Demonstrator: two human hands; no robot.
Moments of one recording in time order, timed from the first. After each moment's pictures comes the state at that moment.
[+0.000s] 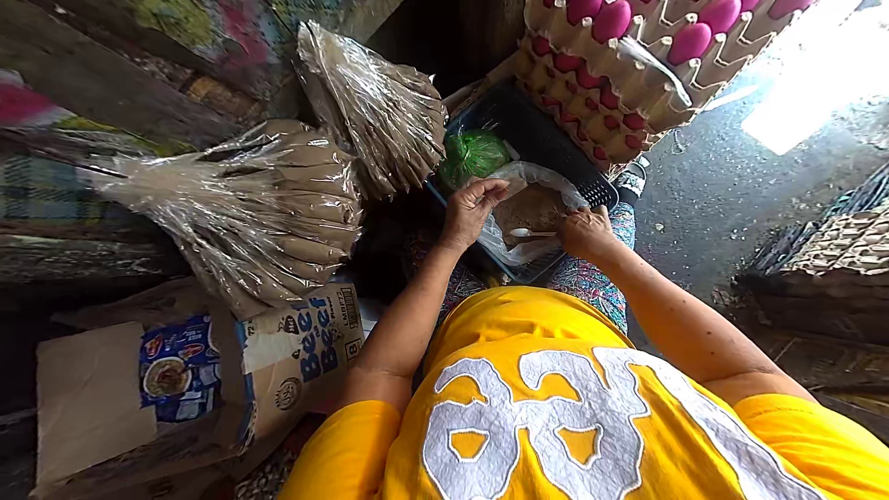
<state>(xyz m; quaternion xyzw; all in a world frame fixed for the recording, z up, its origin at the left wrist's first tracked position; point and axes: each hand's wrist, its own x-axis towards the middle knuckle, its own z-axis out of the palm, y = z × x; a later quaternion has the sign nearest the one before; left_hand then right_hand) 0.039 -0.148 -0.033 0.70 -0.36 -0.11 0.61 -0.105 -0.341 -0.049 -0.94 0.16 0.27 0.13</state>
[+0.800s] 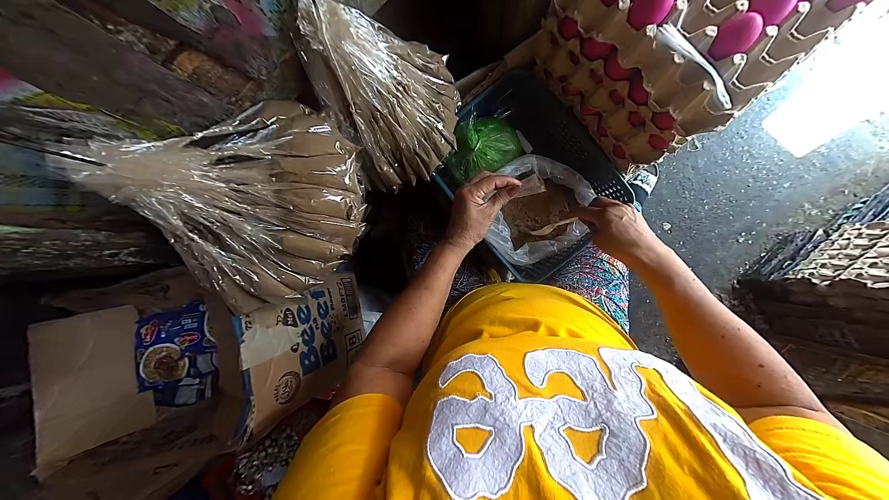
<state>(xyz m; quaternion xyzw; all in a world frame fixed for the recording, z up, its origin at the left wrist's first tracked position) 0.043 -0.147 -0.035 0.71 -0.36 -0.10 0.60 -0.122 -0.365 -0.032 -0.96 0.11 0.09 0.25</state>
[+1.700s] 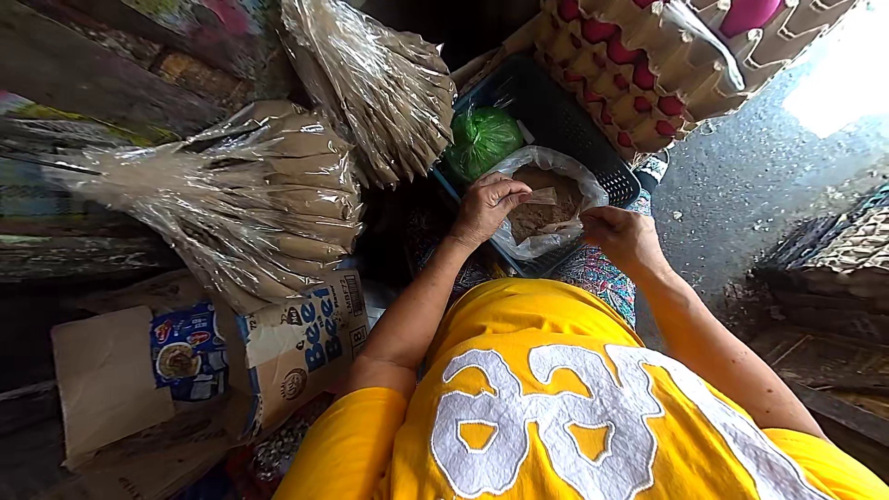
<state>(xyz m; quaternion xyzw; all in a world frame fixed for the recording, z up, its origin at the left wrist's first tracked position) 0.041 -0.152 -0.044 0.73 -0.44 -0.10 0.51 -0.148 -0.337 -0.019 -0.86 0.25 -0.01 0.45</state>
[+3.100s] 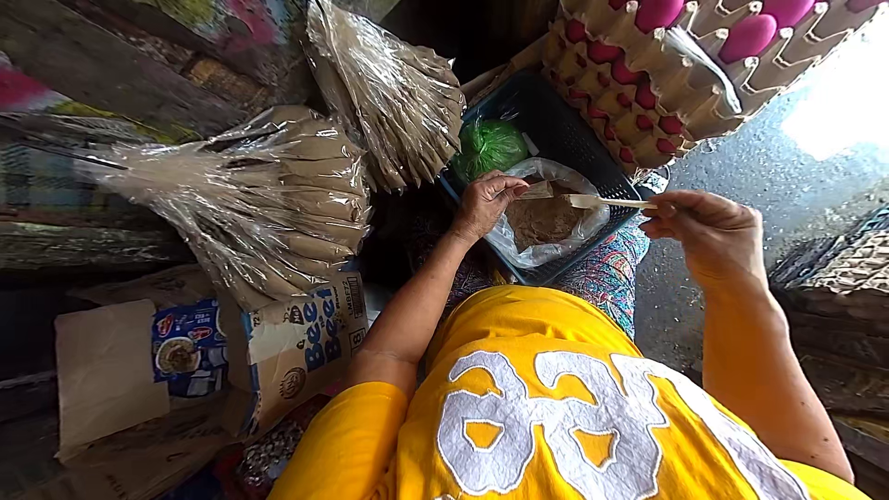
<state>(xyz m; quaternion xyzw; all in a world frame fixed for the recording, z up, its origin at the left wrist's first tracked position) 0.058 -0.154 -0.042 0.73 -0.39 -0.13 0.55 -0.173 -0.381 0.030 -0.73 0.20 -0.17 0.63</state>
